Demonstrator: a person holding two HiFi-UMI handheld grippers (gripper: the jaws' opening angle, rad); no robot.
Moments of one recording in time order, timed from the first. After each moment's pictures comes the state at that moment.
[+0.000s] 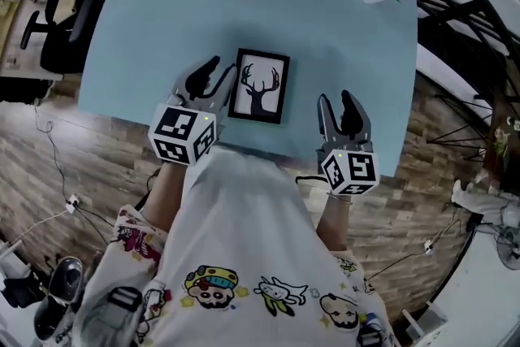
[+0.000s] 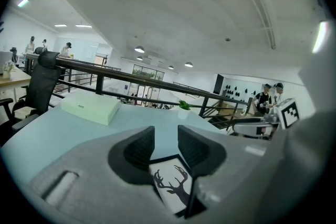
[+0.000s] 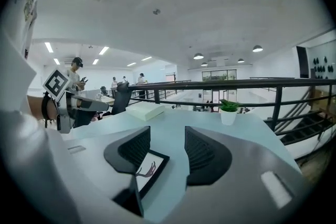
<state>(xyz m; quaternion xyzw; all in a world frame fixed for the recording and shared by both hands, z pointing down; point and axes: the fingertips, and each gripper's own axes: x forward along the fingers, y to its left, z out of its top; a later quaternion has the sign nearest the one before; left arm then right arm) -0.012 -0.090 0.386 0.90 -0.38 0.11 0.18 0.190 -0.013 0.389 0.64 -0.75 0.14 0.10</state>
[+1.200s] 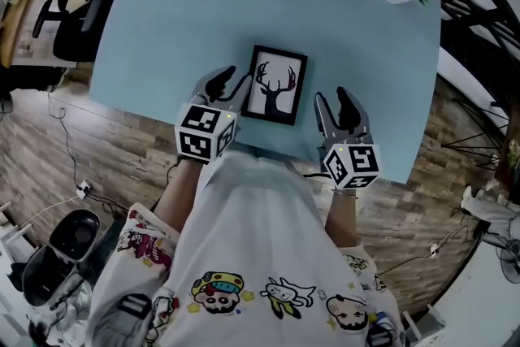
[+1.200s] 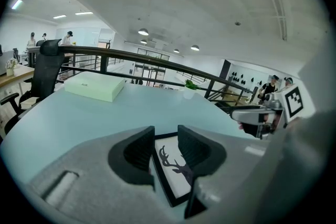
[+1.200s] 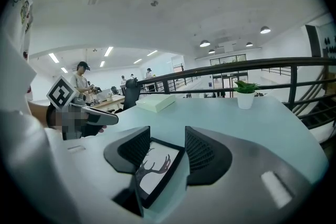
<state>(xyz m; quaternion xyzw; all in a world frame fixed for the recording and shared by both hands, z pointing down) -0.012 -0.083 0.457 0.87 -0.39 0.20 0.23 0.158 -0.036 0.436 0.58 -0.79 0.20 0.11</state>
